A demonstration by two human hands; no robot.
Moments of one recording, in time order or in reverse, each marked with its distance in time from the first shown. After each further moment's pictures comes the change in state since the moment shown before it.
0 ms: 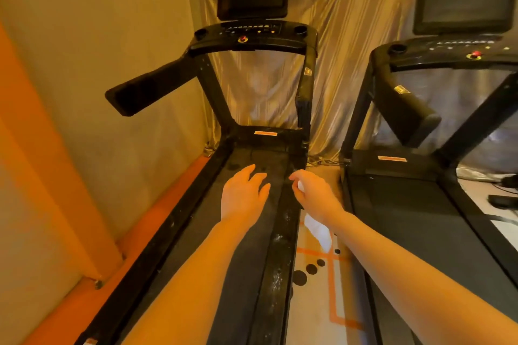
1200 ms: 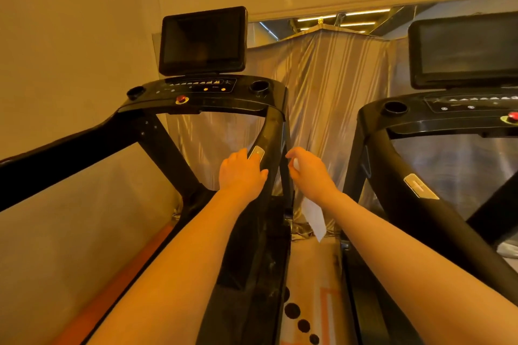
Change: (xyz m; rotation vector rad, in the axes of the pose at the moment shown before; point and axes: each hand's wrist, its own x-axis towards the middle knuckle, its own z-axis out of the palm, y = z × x) left_hand 0.561 0.152 0.164 0.286 0.018 0.037; right_hand 0.510 0.231 -0.184 0.015 0.278 -0.155
